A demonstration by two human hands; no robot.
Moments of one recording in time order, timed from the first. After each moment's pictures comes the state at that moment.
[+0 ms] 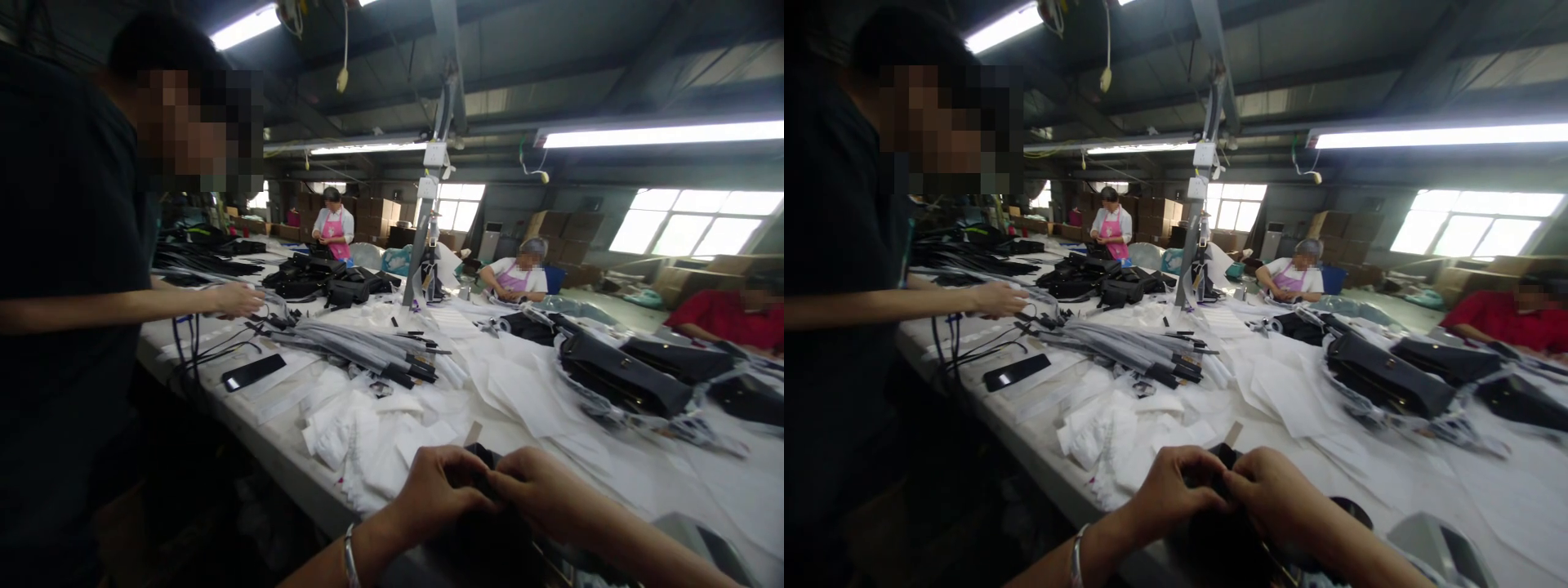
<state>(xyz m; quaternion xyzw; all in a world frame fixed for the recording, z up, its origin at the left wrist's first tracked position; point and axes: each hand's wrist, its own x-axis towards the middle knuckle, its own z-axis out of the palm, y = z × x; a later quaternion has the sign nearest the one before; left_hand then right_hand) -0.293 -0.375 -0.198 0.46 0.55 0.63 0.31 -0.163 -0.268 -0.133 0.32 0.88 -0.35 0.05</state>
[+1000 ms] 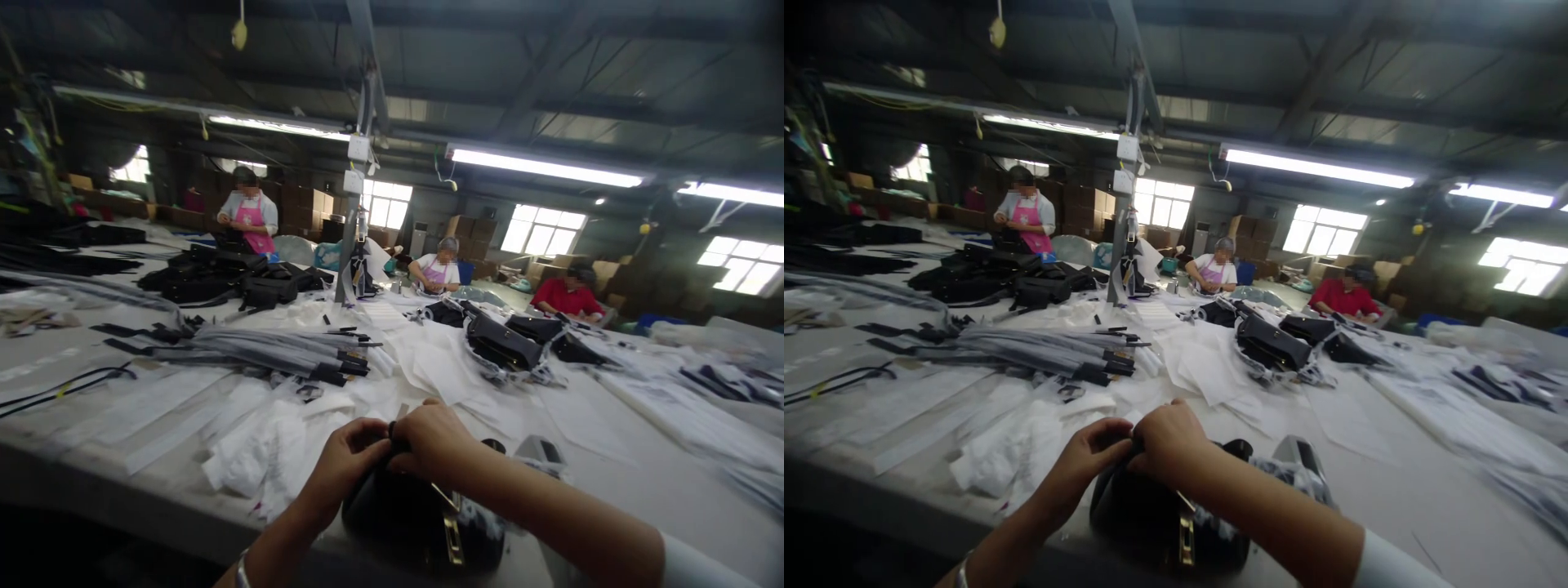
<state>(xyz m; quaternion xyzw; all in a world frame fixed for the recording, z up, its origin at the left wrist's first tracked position) -0.314 -0.378 -0.189 0.40 0.49 0.66 0.40 -0.183 -0.291 -0.085 0.22 0.97 0.03 0.07</state>
